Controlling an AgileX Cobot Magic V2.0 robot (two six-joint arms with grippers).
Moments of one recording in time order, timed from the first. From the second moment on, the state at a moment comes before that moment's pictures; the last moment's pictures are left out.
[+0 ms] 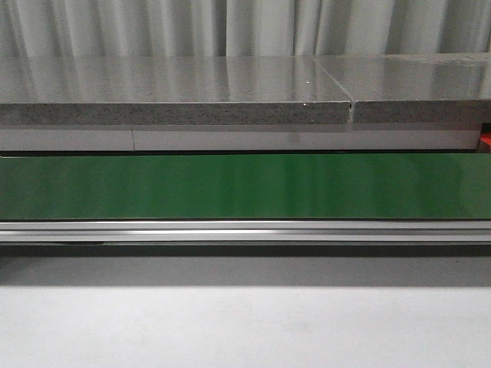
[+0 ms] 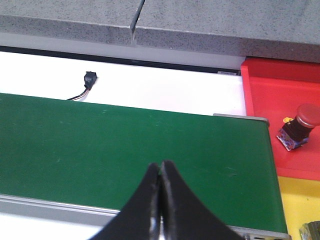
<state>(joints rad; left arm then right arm) 0.36 1.56 -0.86 0.09 0.44 -0.43 -0.01 0.68 -0.57 0.13 0.41 -0.12</state>
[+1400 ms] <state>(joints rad) 0.36 1.36 -0.88 0.05 0.46 -0.43 -0.01 0.68 -0.57 0.13 0.41 -0.12</state>
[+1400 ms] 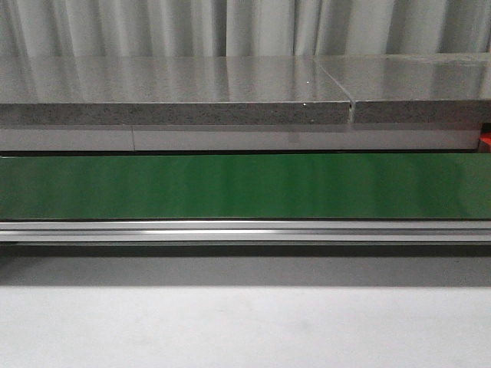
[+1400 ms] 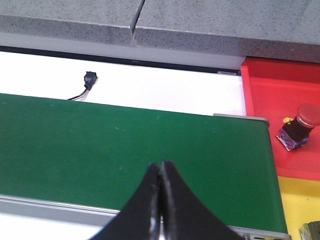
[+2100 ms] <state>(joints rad) 0.04 1.43 -1.08 0.04 0.59 -0.33 -0.01 0.68 -0.57 0.13 0.41 -0.12</state>
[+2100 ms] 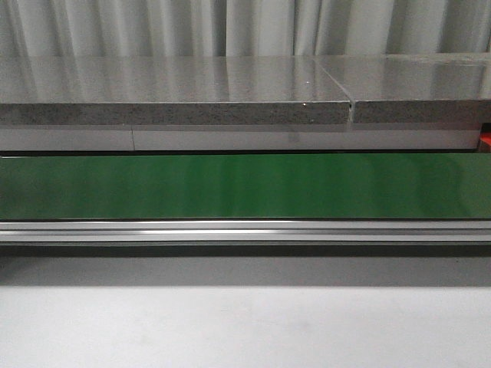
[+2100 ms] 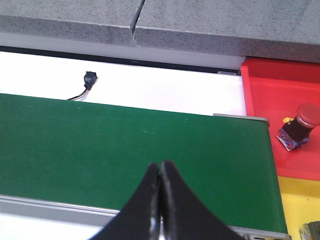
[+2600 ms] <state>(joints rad) 0.03 1.54 -1.09 0.01 0.61 -0.32 -0.01 0.68 -0.57 0.13 0.41 -0.12</state>
